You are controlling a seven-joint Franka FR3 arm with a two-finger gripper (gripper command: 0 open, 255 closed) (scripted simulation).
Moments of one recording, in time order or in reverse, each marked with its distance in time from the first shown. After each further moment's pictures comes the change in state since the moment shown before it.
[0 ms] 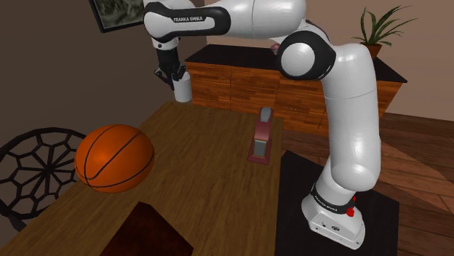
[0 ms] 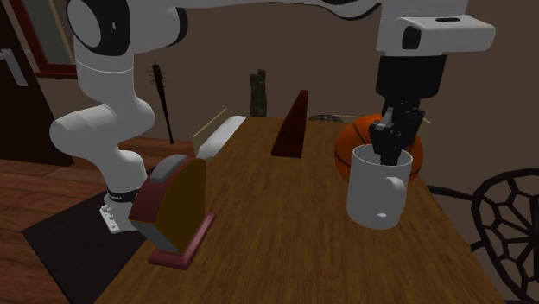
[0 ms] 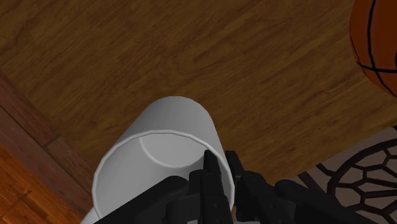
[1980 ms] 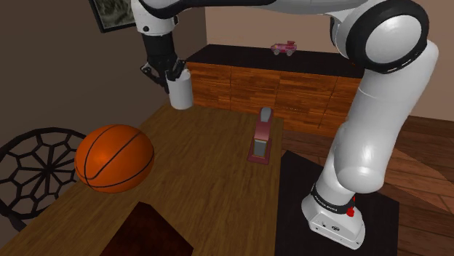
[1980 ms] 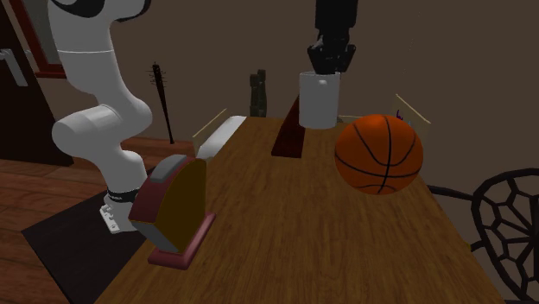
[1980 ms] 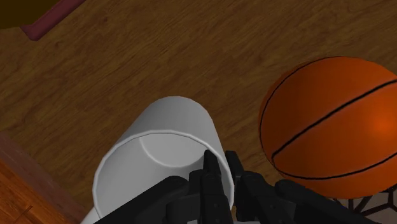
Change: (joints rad) arm 0.140 -0.383 0.092 -0.325 0.032 -0.072 0.236
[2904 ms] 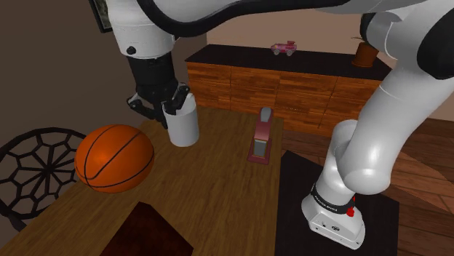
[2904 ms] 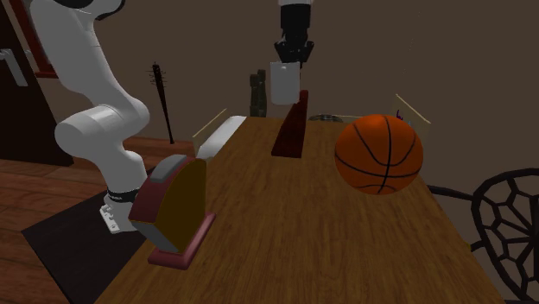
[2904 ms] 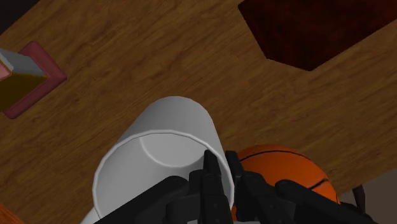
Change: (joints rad) arm 0.136 -0.202 0.147 -0.226 0.056 0.014 0.279
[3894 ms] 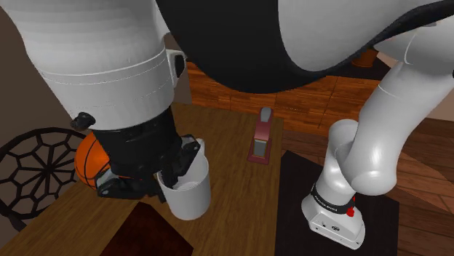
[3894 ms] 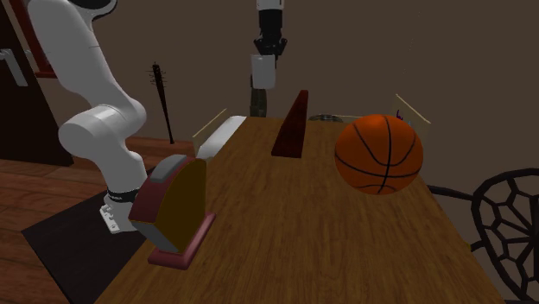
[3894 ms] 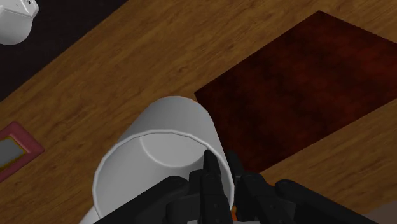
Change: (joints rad) arm 0.145 0.005 0.212 0.028 0.021 -0.039 0.354
